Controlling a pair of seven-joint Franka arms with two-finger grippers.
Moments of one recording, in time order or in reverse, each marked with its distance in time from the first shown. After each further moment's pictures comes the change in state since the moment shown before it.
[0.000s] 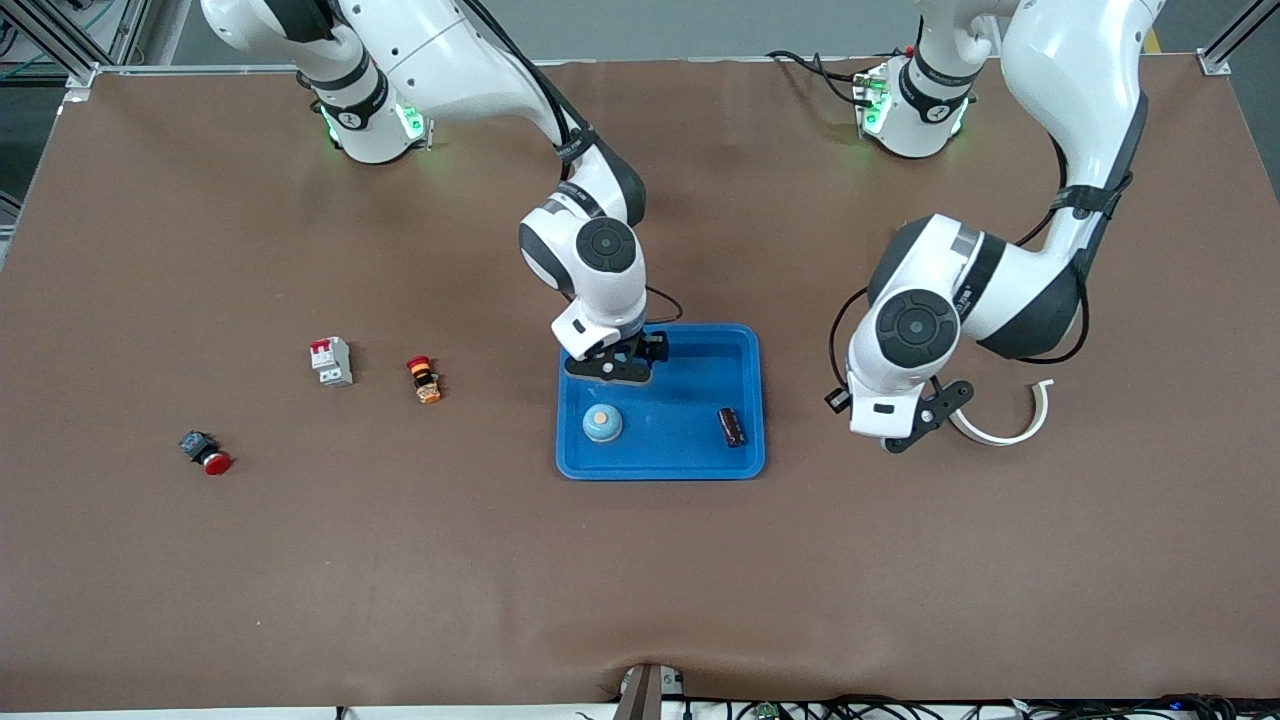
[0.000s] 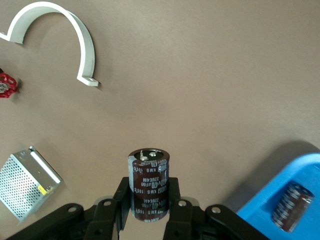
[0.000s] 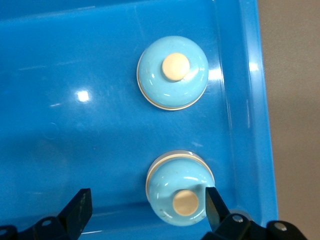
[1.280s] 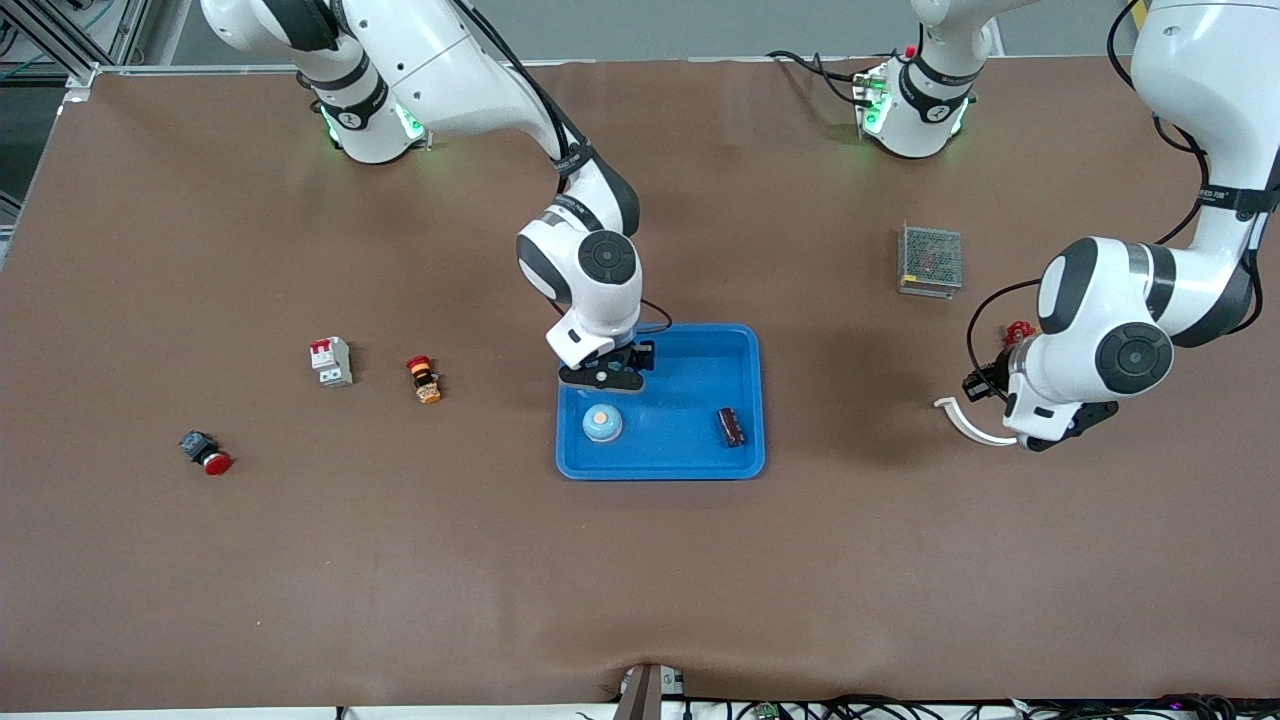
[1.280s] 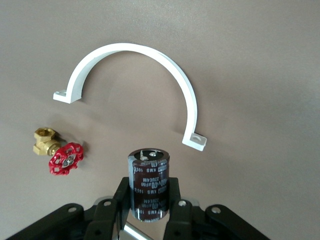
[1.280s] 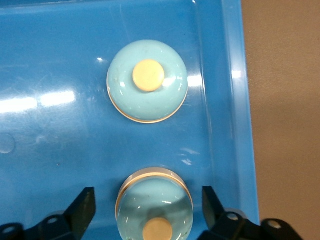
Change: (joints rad) left arm 0.425 -0.067 -0.058 -0.278 0.000 0.160 0.472; right arm -0.001 0.026 -0.018 0.000 -0.035 -0.006 -0.003
